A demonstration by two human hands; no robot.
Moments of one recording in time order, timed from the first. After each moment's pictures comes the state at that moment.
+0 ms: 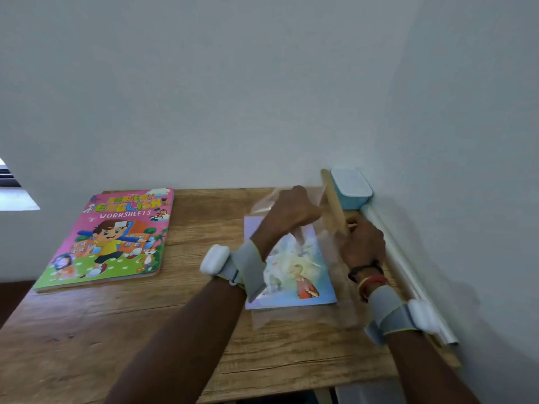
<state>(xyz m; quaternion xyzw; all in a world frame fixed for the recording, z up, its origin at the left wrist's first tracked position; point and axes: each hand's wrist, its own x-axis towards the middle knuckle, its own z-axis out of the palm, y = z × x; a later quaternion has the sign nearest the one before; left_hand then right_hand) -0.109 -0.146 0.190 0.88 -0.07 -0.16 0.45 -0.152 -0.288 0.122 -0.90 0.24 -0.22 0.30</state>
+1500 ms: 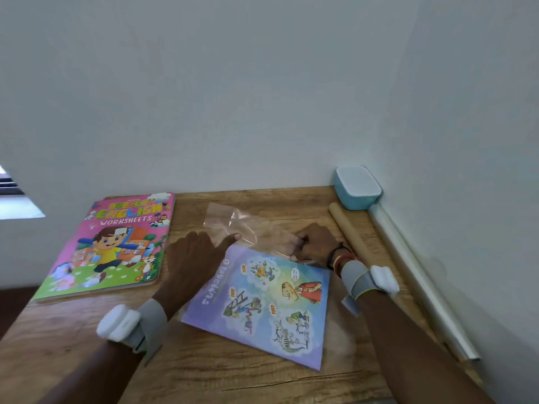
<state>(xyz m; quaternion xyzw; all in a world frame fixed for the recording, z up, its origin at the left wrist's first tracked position) -0.111 0.000 0.079 0.99 0.04 0.13 0.04 -0.083 -0.268 0.085 -0.95 -0.05 0.09 0.29</state>
